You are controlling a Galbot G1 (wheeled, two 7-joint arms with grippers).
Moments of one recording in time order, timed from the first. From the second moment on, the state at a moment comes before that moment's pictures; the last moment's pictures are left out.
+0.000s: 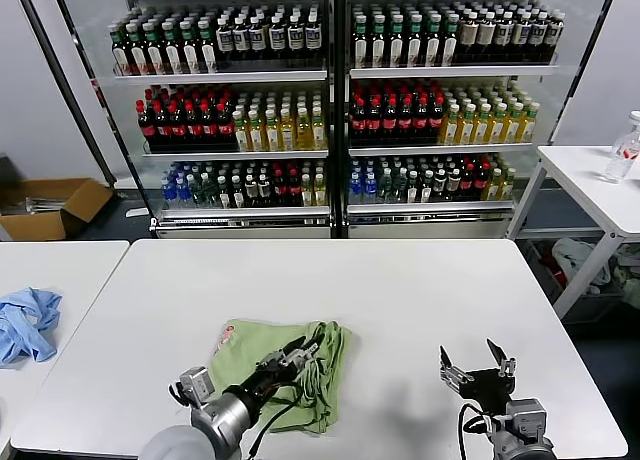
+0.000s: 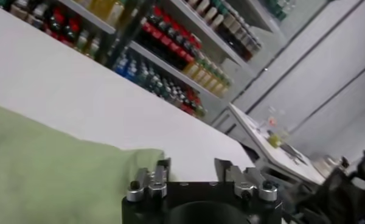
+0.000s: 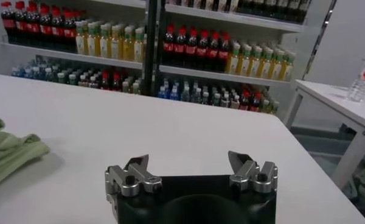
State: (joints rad) left arm 1.39 -1.21 -0.30 -2.19 -1.01 0.54 -0.15; right arm -1.63 1.11 0.53 2.26 0.33 -0.46 0.24
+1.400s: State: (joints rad) left arm 1.41 -1.15 -0.49 -1.91 -0.93 0.46 -0.07; right arm -1.66 1.13 0.57 2.28 0.32 -0.45 0.24
